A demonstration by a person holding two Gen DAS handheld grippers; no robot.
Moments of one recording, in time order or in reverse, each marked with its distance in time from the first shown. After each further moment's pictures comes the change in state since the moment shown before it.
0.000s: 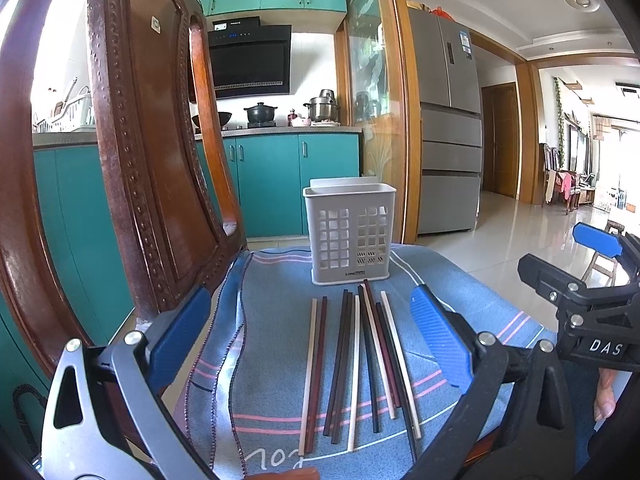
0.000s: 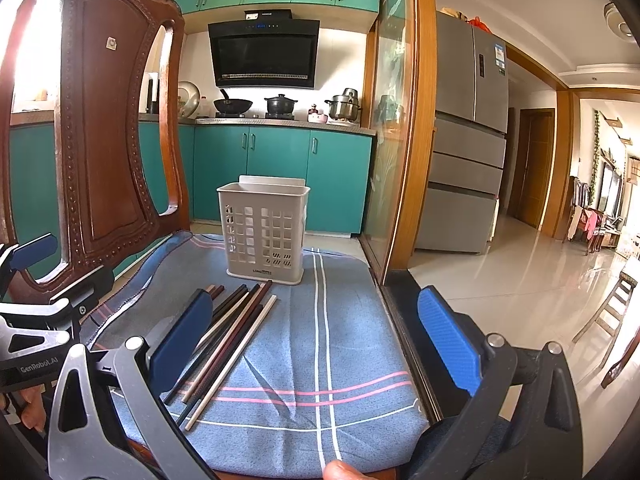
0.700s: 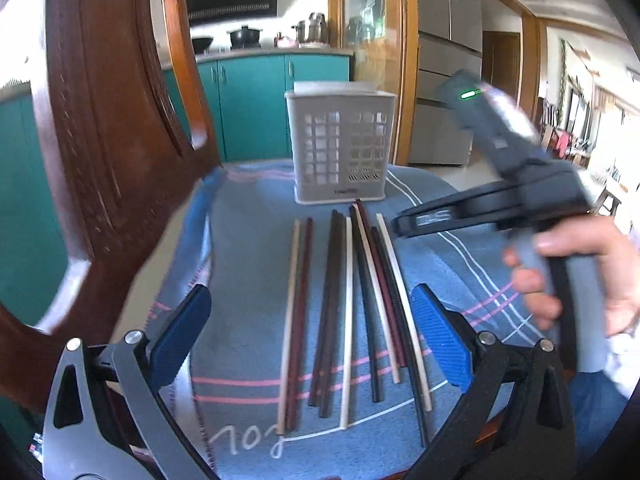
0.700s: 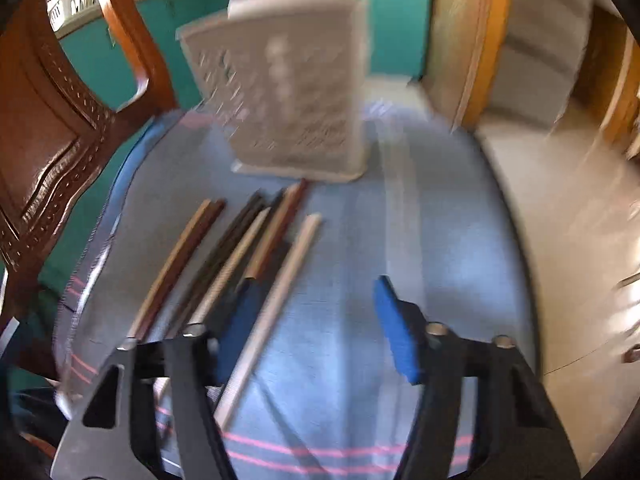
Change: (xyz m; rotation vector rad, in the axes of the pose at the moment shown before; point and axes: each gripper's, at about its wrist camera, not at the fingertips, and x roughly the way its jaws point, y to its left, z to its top) left arm 0.064 0.000 -0.023 -0.031 0.299 -0.080; right arm 0.229 0.038 -0.011 0.051 0.728 0.260
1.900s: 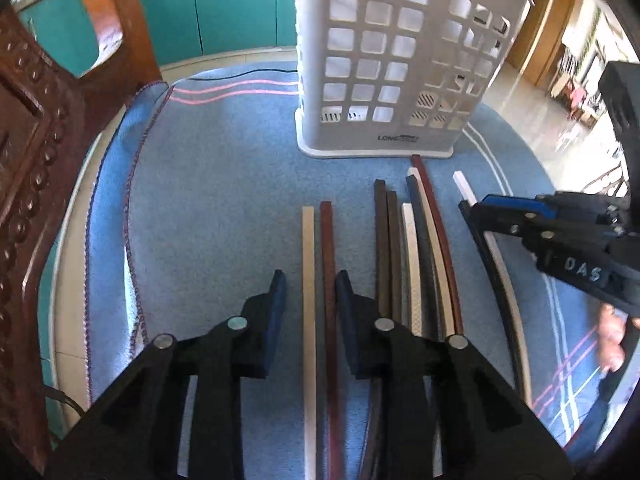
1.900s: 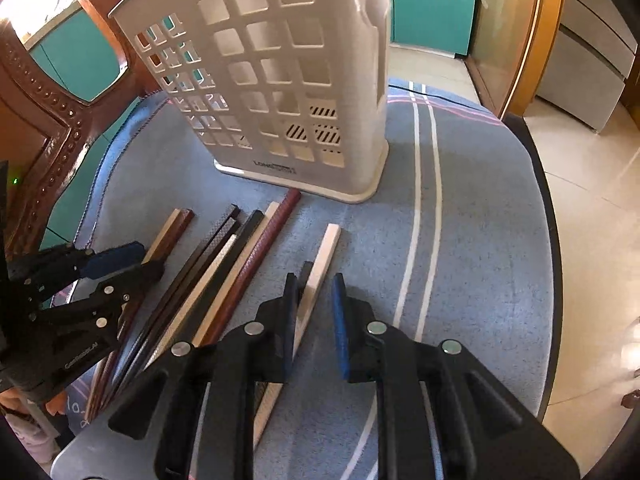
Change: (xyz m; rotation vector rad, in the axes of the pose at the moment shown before) left arm 0.181 0.017 0.058 -0.040 0.451 -0.059; right arm 0.029 -0.042 0.043 -0.080 0.072 0.095
